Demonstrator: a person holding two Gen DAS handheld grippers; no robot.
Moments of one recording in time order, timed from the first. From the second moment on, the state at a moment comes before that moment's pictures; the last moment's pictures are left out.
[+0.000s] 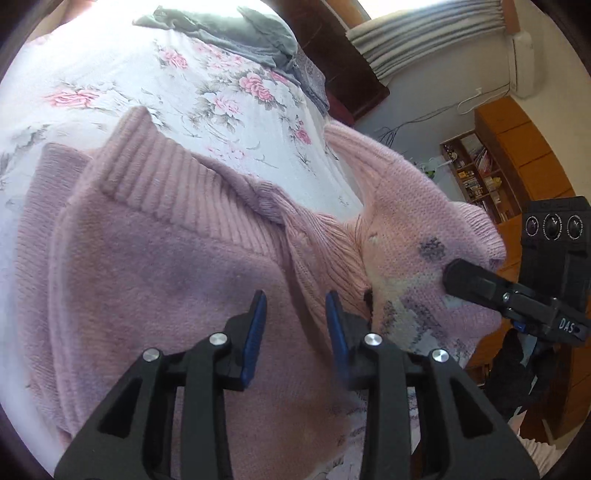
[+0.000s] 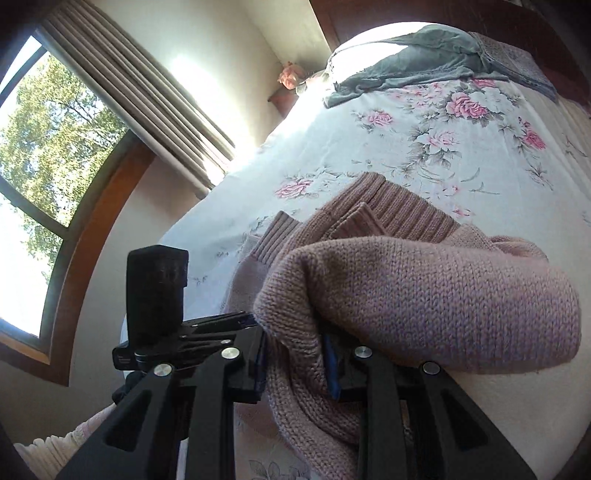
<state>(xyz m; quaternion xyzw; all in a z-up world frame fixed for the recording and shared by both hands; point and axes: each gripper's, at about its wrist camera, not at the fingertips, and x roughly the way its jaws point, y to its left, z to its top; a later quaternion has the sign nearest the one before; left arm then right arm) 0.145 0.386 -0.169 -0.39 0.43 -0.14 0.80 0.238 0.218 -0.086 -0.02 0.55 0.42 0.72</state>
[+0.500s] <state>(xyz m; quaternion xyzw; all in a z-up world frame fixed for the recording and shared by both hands) 0.190 0.407 -0.123 -0.37 0.44 -0.19 0.80 0.215 0.240 -0.144 0.00 0.56 0.41 0.72</state>
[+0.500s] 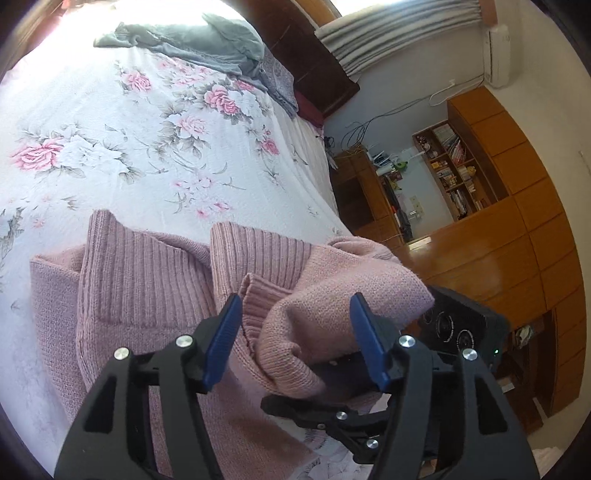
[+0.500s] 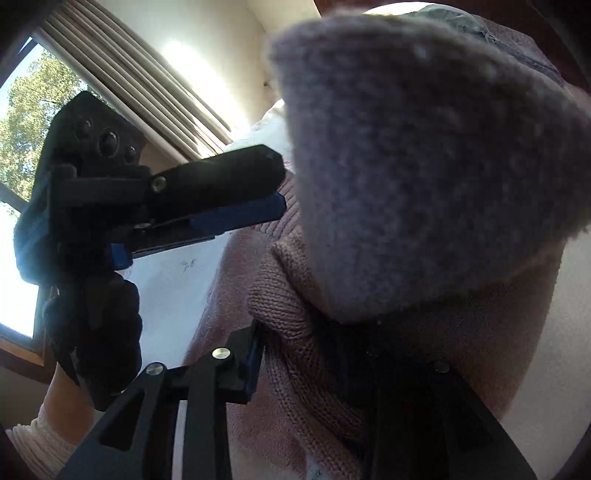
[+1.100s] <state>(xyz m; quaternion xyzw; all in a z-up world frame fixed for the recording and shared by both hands) 0.217 0.387 -0.168 -0.36 0.48 -0.22 0.77 0.217 0.220 -0.147 0.03 0.56 0.43 0.71</state>
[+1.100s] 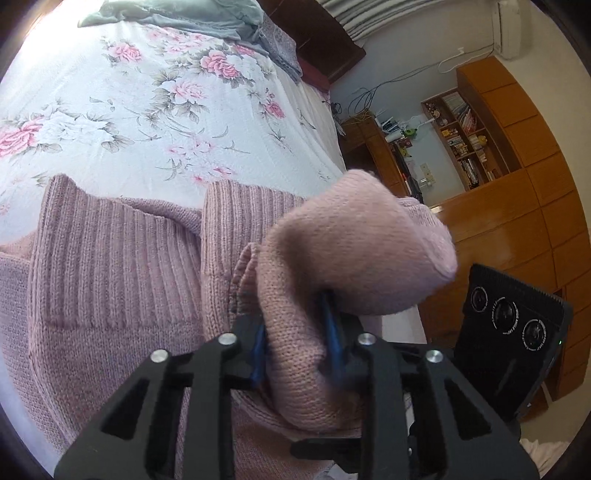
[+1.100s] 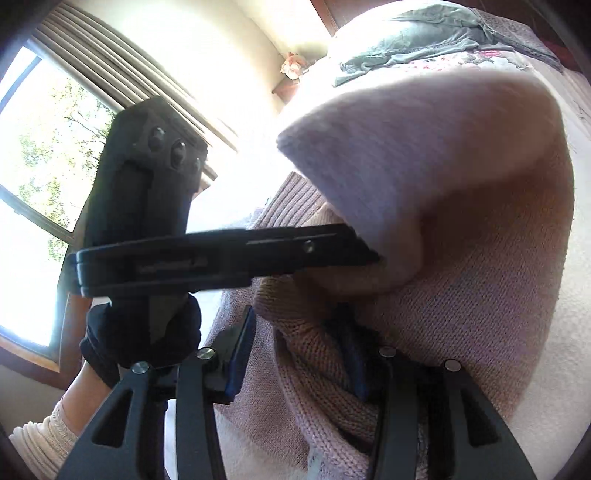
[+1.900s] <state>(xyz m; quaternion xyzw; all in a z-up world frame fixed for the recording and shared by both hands) 0.200 0.402 -0.182 -0.42 0.47 -0.18 0.76 0.138 0.232 -0.135 -0.17 0.48 0.37 0.78</state>
